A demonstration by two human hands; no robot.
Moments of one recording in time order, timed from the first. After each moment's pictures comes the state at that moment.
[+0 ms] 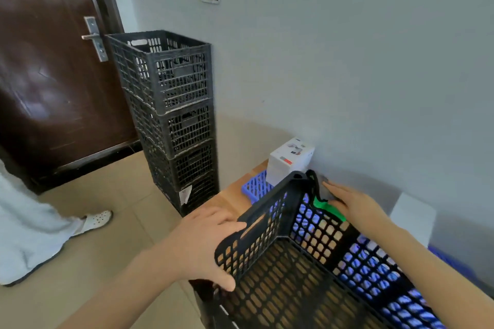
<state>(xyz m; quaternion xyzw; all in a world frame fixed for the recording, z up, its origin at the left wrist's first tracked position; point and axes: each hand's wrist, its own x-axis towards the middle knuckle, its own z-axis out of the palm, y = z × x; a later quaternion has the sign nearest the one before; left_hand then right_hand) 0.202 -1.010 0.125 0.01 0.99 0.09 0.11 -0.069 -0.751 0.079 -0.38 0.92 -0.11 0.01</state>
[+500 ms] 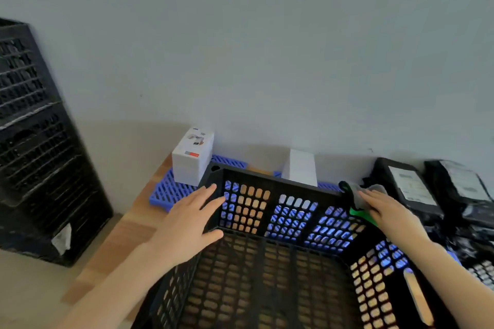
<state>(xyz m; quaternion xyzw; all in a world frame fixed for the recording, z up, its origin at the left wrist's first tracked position) 0.087 -0.996 0.082 0.17 0.97 0.16 0.01 0.043 -0.539 0.087 -0.01 1.00 -0.08 -0.06</state>
